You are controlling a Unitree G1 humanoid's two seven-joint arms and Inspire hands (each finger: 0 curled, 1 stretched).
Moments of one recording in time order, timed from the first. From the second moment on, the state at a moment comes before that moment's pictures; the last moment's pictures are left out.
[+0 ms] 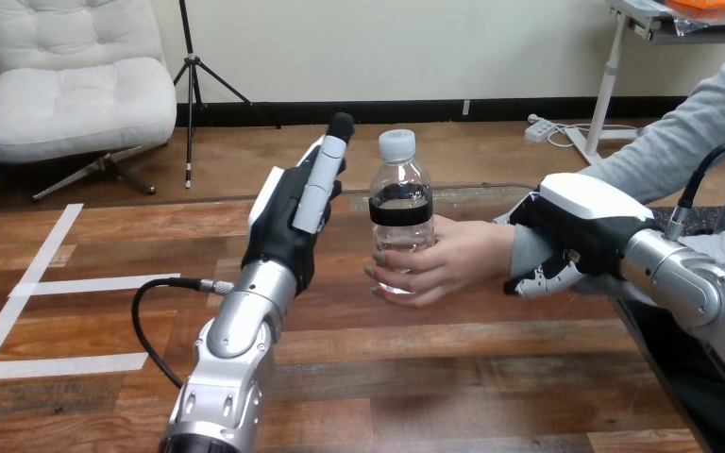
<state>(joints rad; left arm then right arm) -0.47 -0.01 0.01 0.52 -0.02 -0.07 -0.11 -0.77 -0.59 0.41 1.07 -0.59 -0.50 0.10</state>
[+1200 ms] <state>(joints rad) -0.45 0.00 0.02 0.50 -0.03 -0.07 -0.11 -0.77 -0.58 0.42 1.06 -0.60 -0.46 0.20</state>
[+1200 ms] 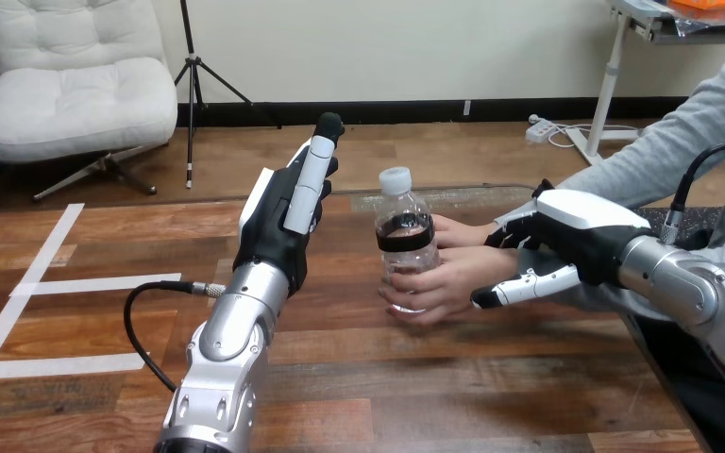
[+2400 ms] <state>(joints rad) -0.40 0.09 0.06 0.42 -0.07 -0.07 -0.18 -0.75 -0.58 0.33 1.03 -0.45 -0.52 0.19</state>
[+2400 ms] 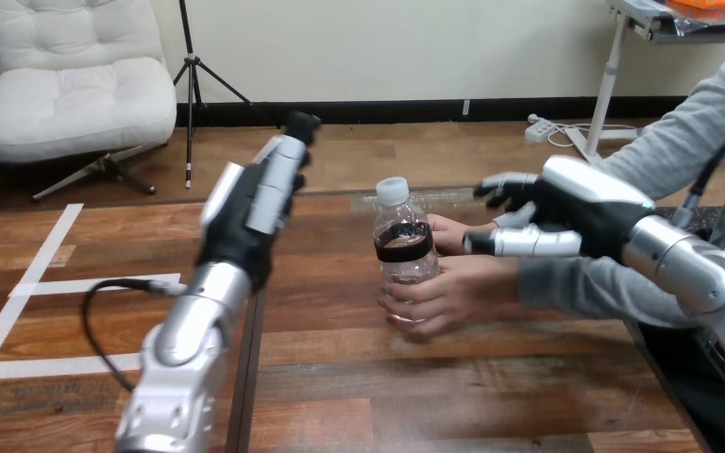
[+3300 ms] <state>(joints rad) -0.12 0.15 0.14 0.04 -0.16 -0.07 -0.24 -0.51 -0.47 0.06 0.76 0.11 -0.54 0.34</state>
